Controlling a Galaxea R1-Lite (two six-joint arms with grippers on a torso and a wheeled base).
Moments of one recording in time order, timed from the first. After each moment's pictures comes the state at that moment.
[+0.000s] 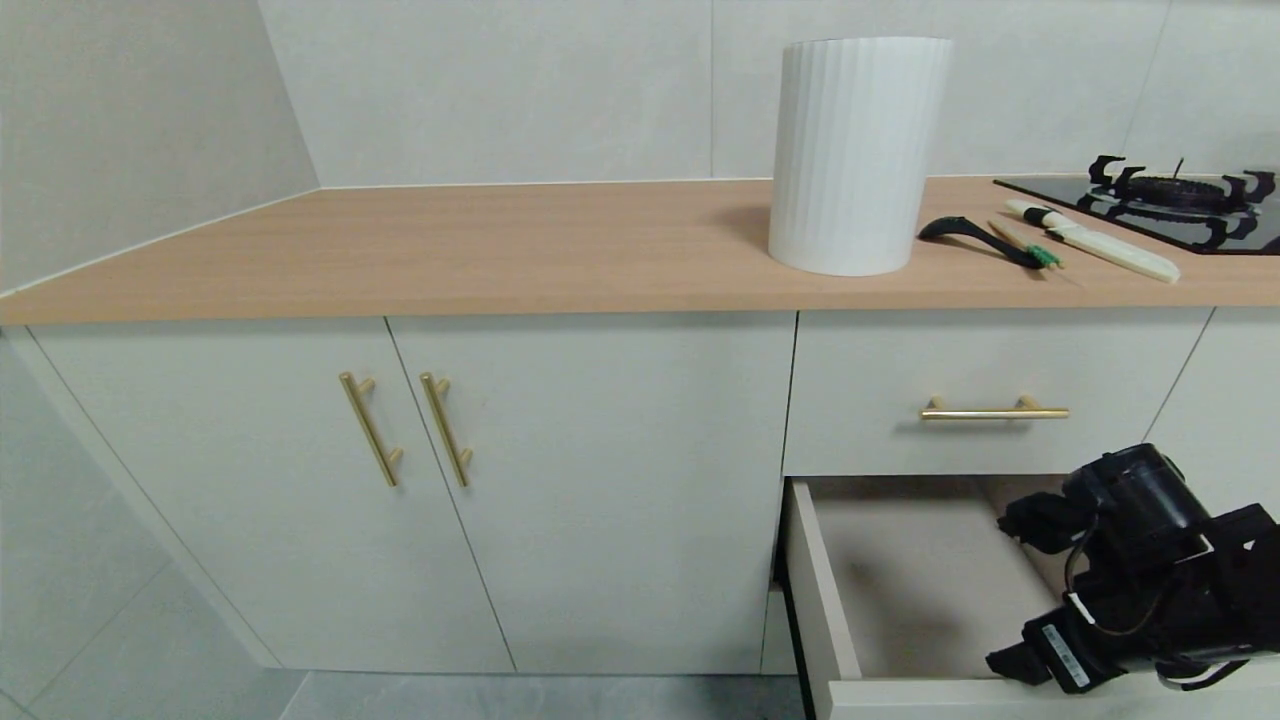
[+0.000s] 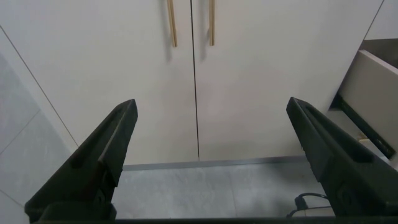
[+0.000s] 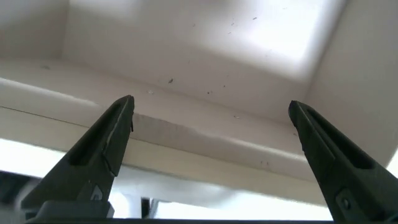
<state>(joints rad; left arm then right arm) 0.00 0.00 0.00 0.01 -0.05 0.01 0.26 1.70 -0.62 0.02 -0.11 -0.10</state>
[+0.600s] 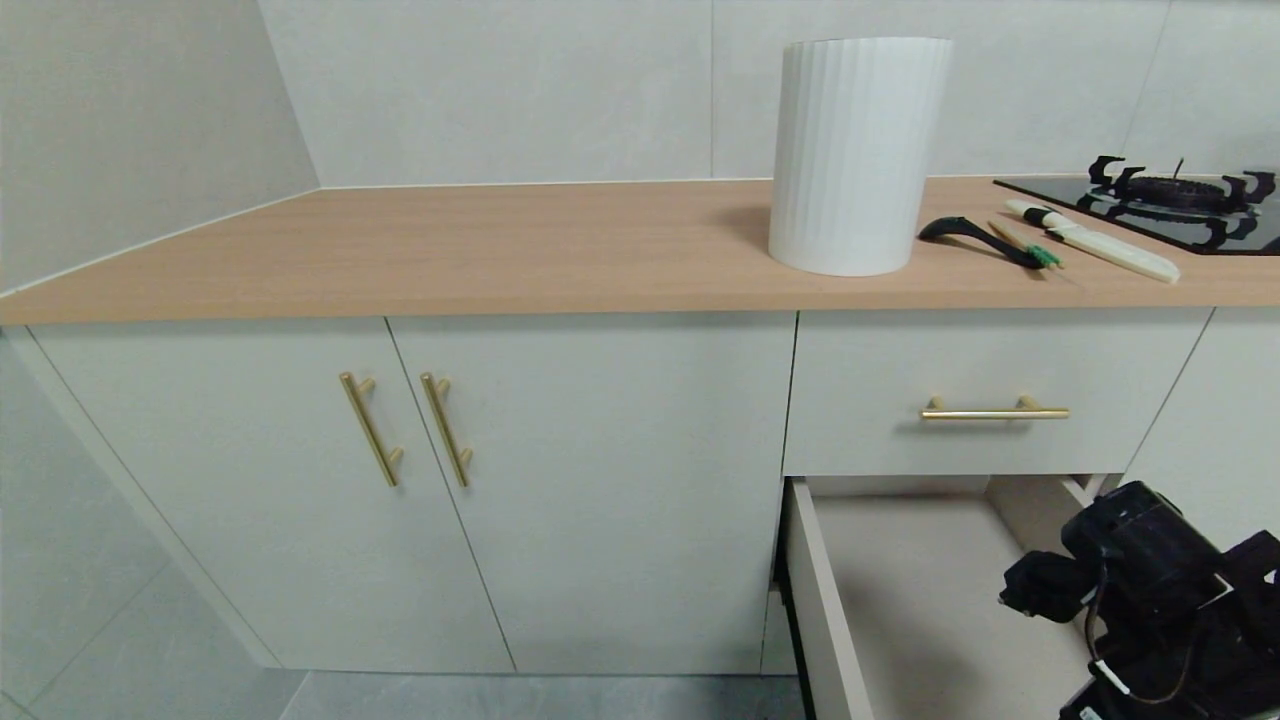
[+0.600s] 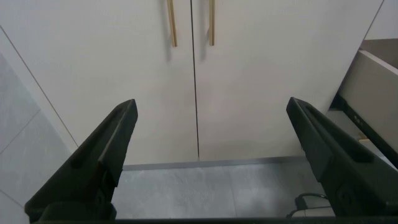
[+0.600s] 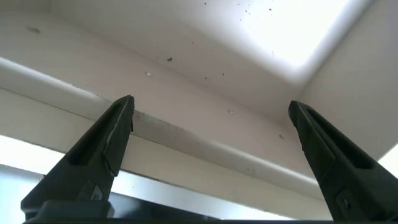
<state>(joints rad) 0.00 0.00 0.00 0.01 -0.05 0.01 0.36 1.63 -0.61 0.27 -0.13 -0.18</state>
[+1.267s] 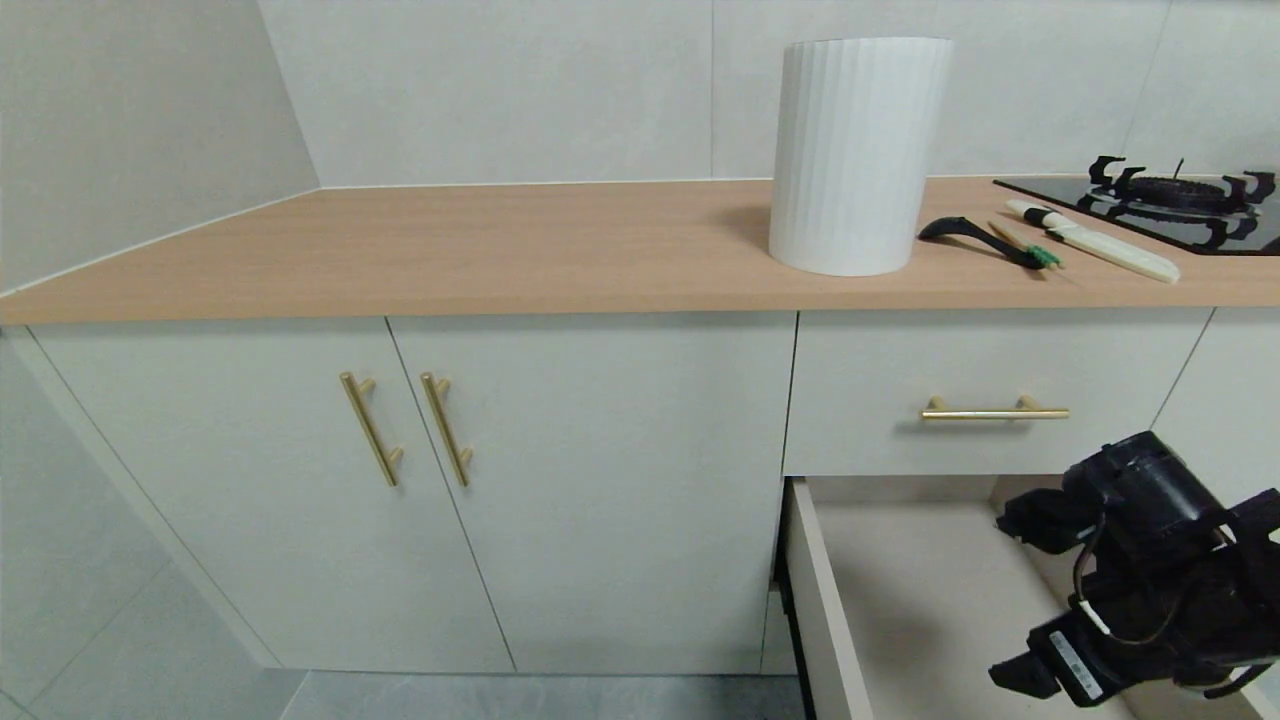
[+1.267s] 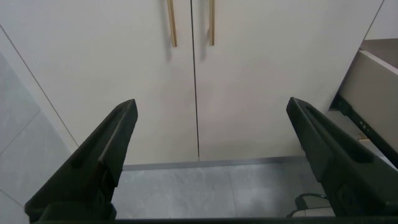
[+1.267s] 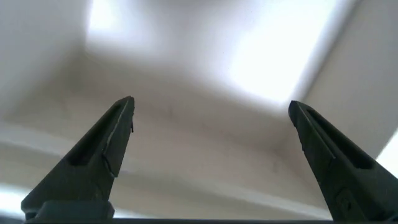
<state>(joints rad) 0.00 0.00 0.00 0.01 -0.05 0.01 0.34 1.62 -0.69 0.19 -0.13 -0.03</state>
